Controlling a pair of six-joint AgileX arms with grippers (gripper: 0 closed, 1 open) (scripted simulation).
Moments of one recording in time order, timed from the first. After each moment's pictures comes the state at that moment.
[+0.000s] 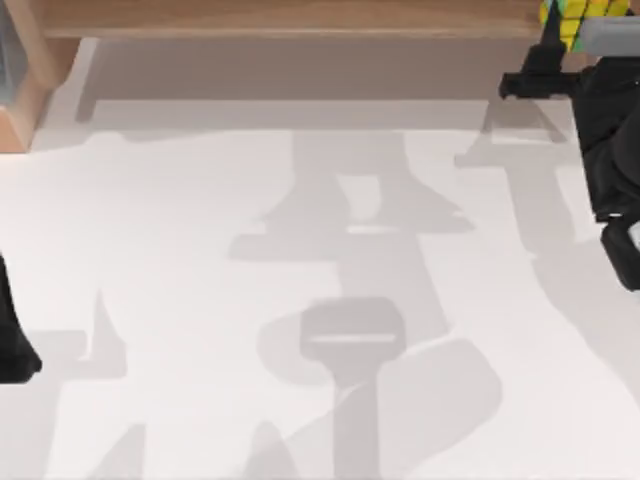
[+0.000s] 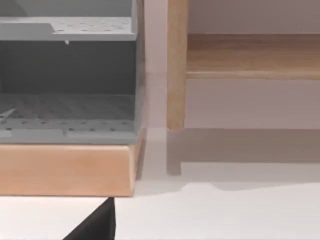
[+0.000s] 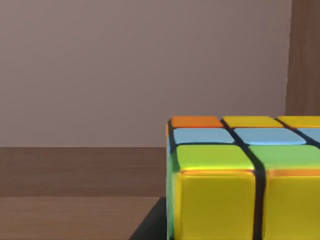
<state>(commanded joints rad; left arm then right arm) 0.00 0.00 0.00 0.00 0.00 0.00 0.25 2.05 0.85 1.41 0.28 -0.04</state>
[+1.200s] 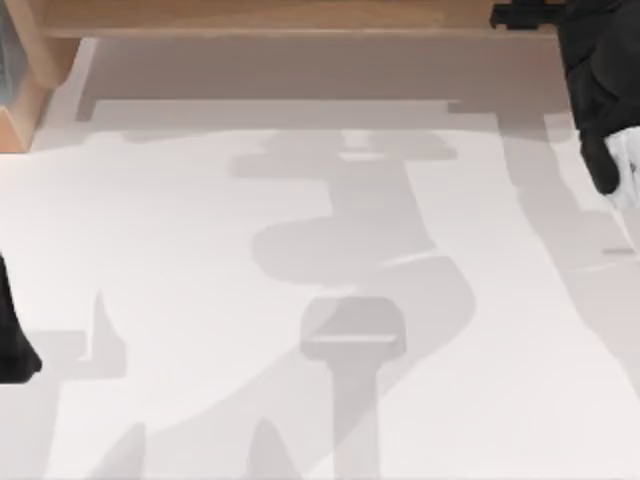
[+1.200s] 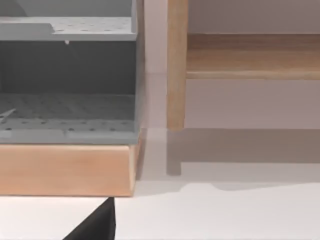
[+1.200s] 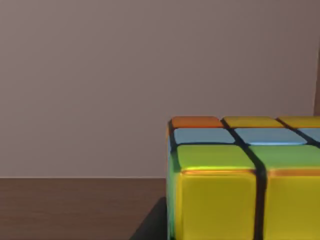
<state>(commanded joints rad) 0.00 0.00 0.00 0.00 0.00 0.00 0.19 2.23 1.25 1.18 0.23 -0.03</state>
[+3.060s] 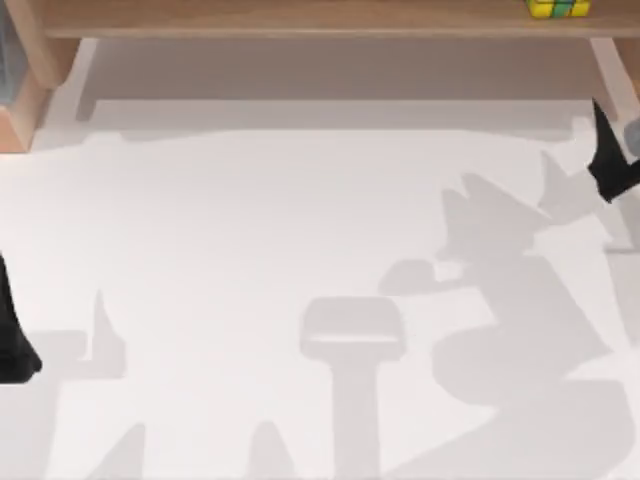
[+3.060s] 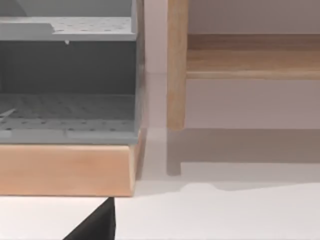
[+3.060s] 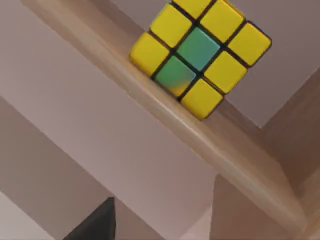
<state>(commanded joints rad) 0.00 0.00 0.00 0.00 0.00 0.00 -0.06 2.00 0.65 1.43 -0.30 -0.64</state>
